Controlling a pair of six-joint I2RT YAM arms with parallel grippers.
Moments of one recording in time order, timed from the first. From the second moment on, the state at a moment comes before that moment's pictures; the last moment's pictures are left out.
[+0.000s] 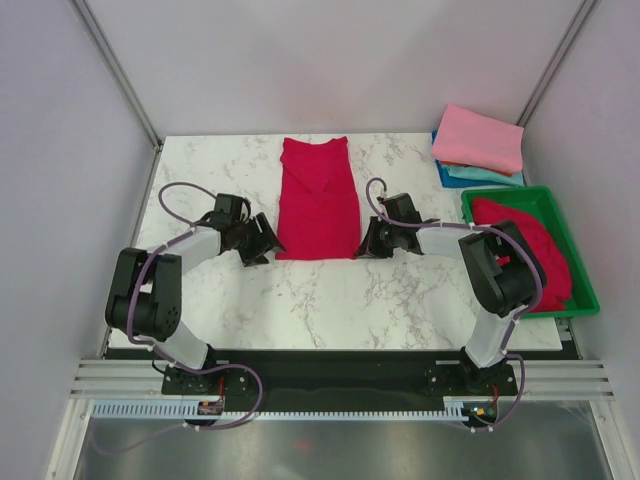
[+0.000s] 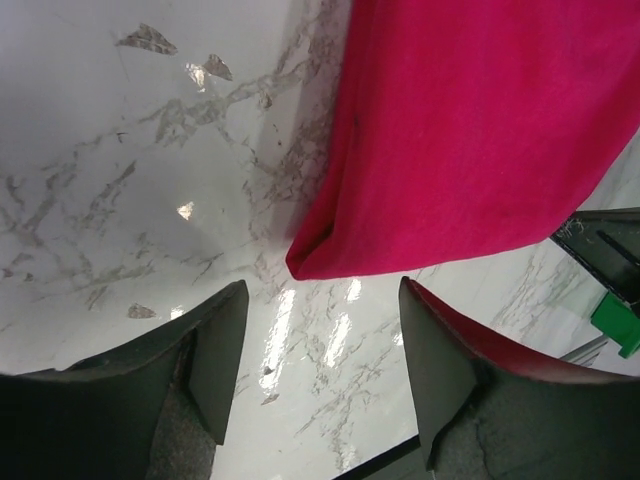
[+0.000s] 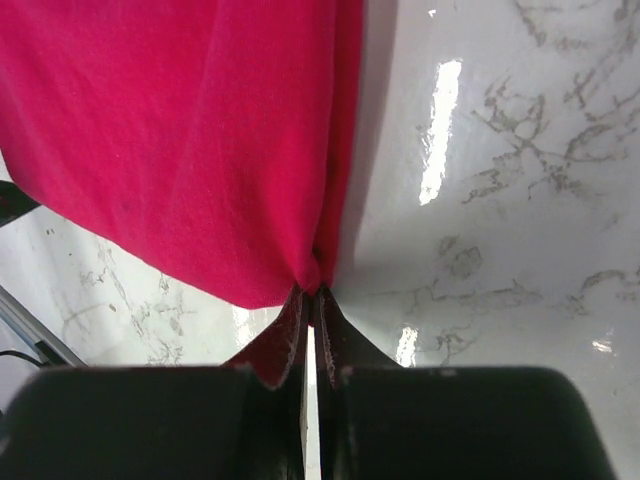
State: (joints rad) left arm -0.17 1.60 0.87 -0.30 0.35 -0.62; right arm 0.42 1.82 0.94 -0.04 -0.36 0.64
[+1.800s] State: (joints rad) left arm -0.48 0.82 0.85 -0.75 0.27 -0.80; right arm 0.54 0.88 0.75 -0.62 -0.30 0.74
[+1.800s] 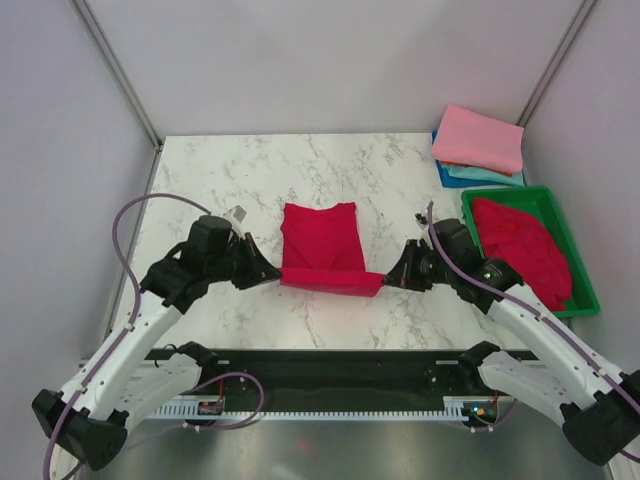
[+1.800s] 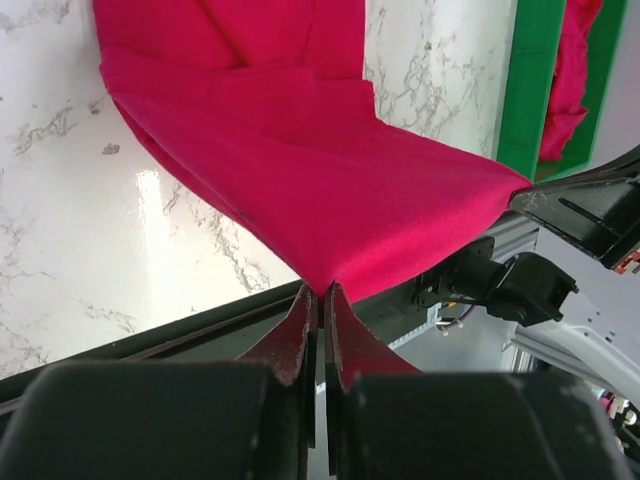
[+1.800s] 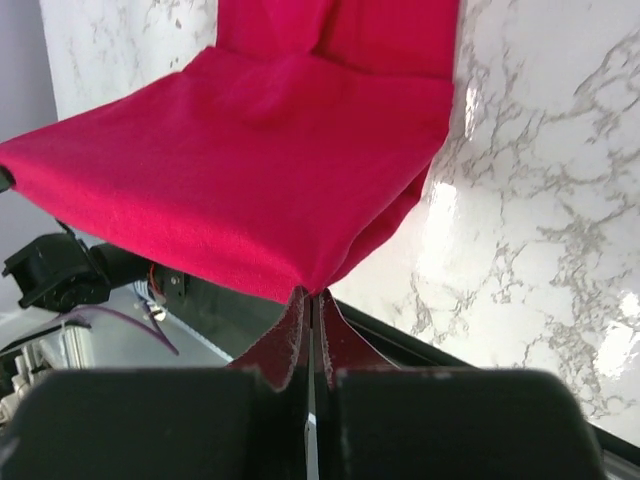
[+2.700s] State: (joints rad) left arm -0.25 1.78 1.58 -0.78 0.23 -0.57; right arm 0.40 1.76 1.47 -0.61 -0.13 0.48
